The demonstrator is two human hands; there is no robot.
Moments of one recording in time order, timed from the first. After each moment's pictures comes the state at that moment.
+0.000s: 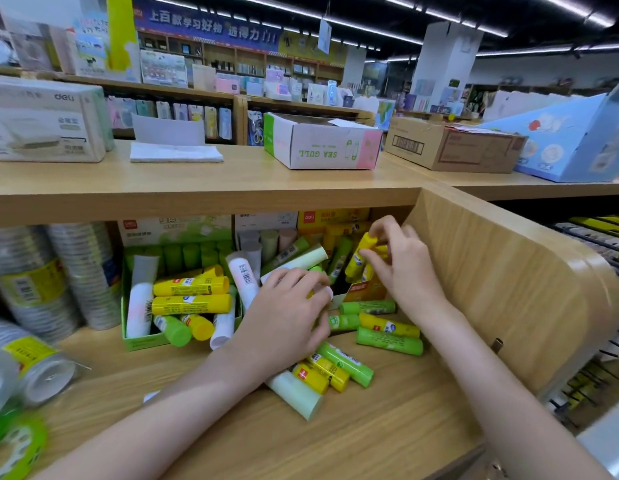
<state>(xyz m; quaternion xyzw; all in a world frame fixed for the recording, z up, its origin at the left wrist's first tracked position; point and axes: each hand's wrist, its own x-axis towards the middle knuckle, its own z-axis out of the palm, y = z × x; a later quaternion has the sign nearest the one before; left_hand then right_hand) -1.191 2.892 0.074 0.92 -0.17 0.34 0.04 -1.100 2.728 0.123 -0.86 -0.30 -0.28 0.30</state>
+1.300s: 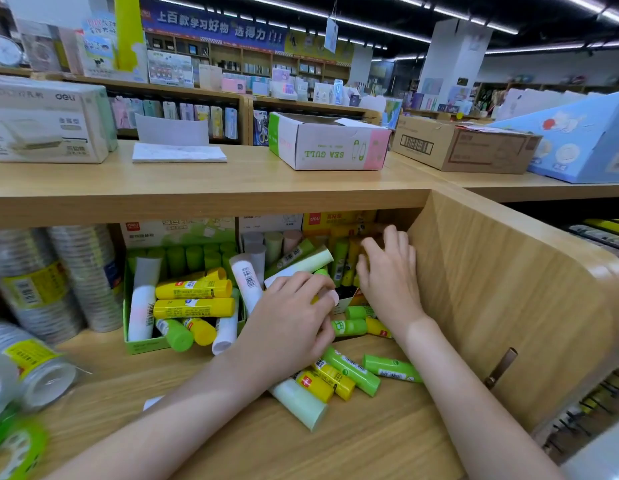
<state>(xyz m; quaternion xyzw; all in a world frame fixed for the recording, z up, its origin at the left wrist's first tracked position) -1.193 2.893 0.077 0.93 -0.16 0.34 0.05 -1.081 2.753 0.088 -0.86 -0.25 -0.41 0.16</state>
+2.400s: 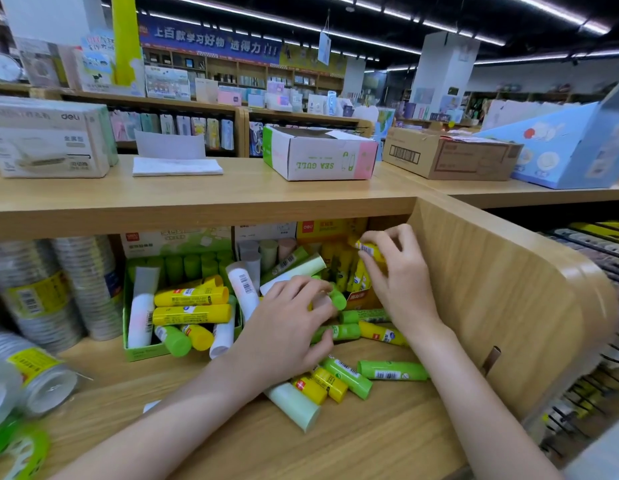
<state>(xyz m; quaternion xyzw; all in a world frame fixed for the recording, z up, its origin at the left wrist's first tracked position) -1.194 2.892 0.078 0.94 -0.18 0.30 0.03 -1.101 2.730 0.113 -0.79 -0.33 -0.40 0.31</state>
